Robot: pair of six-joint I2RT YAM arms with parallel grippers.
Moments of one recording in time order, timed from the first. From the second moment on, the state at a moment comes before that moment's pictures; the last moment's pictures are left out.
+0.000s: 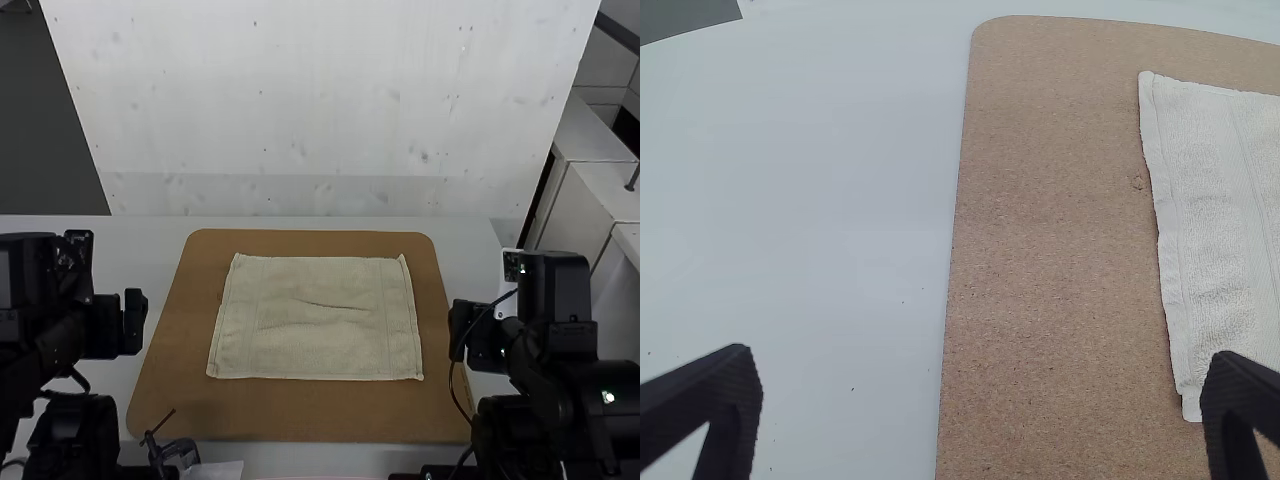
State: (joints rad) left arm 0.00 0.03 0.46 -1.02 -0.06 0.03; right arm 0.08 0.01 0.42 -1.06 0.06 0.09
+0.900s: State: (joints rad) left arm 0.00 0.00 0.46 -1.07 0.01 0.04; right arm 0.08 0.01 0.42 -1.06 0.02 0.10
